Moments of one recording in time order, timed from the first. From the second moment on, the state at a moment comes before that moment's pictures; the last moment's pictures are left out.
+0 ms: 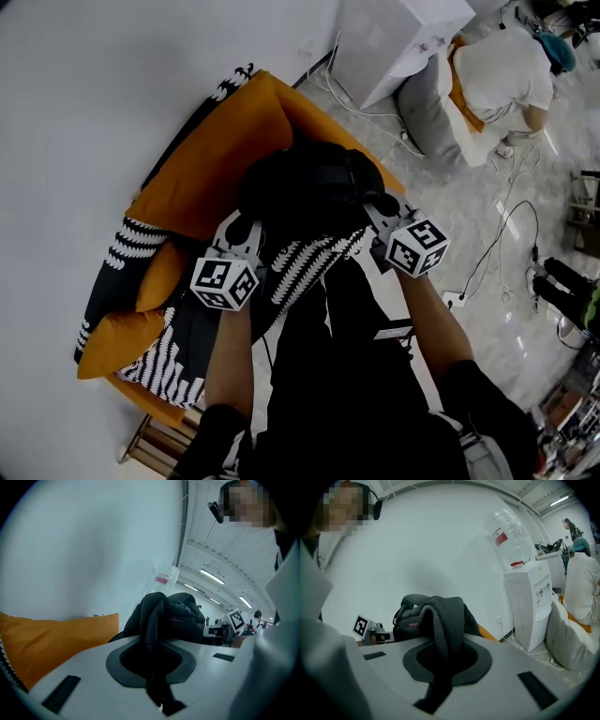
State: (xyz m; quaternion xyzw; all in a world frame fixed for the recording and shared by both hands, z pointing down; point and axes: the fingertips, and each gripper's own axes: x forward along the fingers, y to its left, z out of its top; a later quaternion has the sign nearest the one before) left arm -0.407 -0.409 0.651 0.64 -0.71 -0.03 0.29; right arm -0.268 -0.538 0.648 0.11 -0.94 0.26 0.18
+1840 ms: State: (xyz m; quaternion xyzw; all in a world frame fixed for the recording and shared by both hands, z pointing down) left arm -0.463 -0.471 0.798 0.58 -0.72 0.05 0.39; right arm -0.330 -0.601 0.802 0.10 -0.92 0.21 0.32
